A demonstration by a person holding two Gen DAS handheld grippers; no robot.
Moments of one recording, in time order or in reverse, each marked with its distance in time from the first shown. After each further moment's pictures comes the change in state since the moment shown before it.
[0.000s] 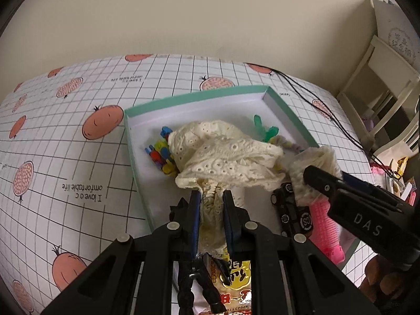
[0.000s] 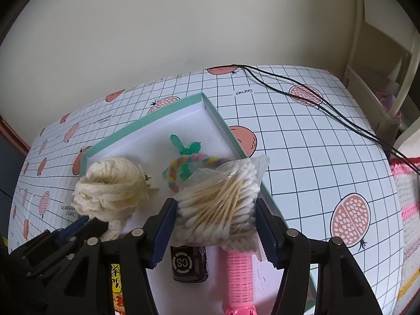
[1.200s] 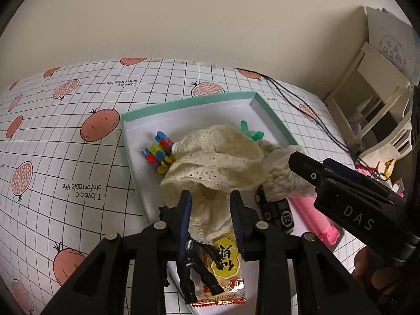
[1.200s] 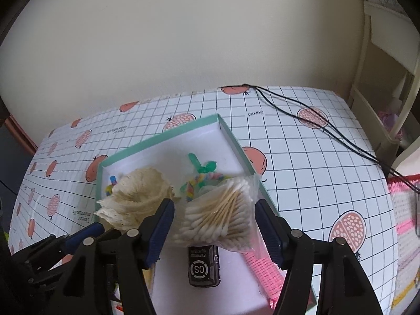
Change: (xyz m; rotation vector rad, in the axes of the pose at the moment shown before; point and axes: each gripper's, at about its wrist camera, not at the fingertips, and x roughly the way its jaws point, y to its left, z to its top) left arm -0.024 0.000 0.004 -0.011 -0.008 -0.070; right arm -0.024 0.016 0.010 -0.040 -0.068 0.029
